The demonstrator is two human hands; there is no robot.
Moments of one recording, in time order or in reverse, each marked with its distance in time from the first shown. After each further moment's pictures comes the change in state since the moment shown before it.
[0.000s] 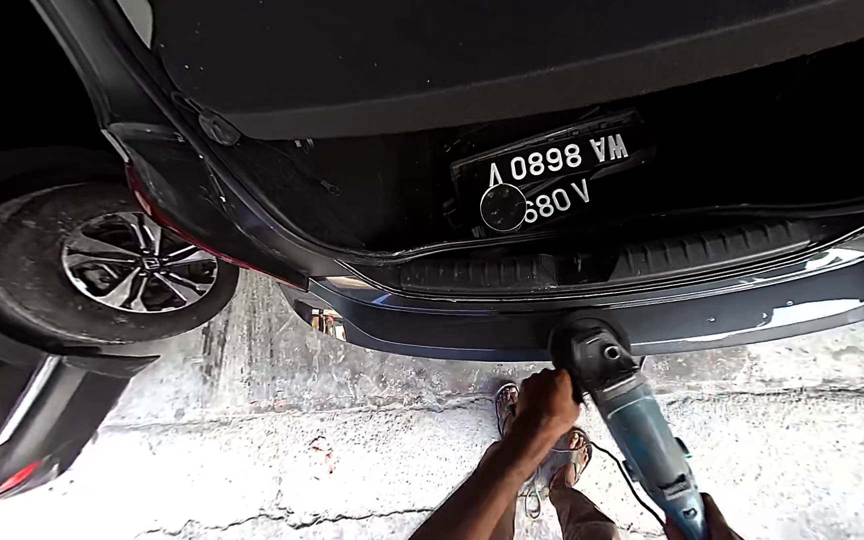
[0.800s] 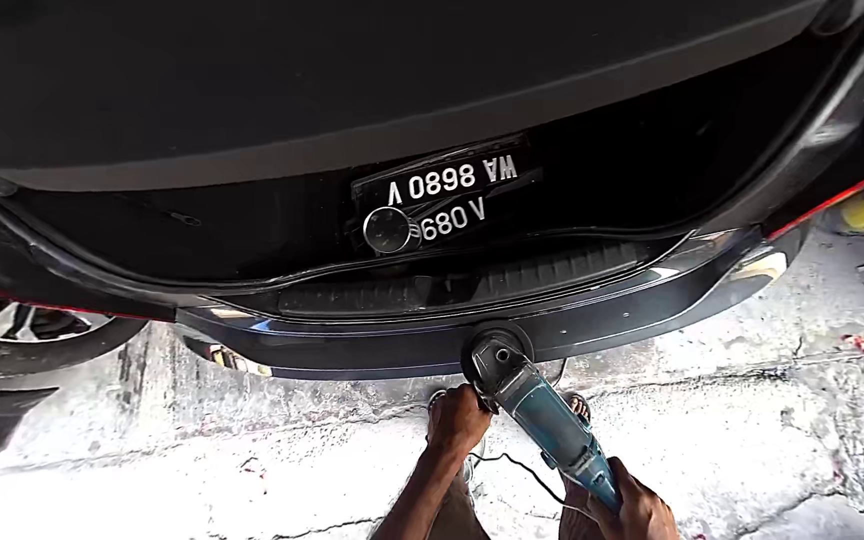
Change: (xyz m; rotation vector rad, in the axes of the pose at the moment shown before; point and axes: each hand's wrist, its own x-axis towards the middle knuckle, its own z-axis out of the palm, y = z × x) left_hand 0.007 0.137 0.024 -0.080 0.081 -0.228; right_hand 0.083 0.099 -0.134 -0.040 -0.132 -0.124
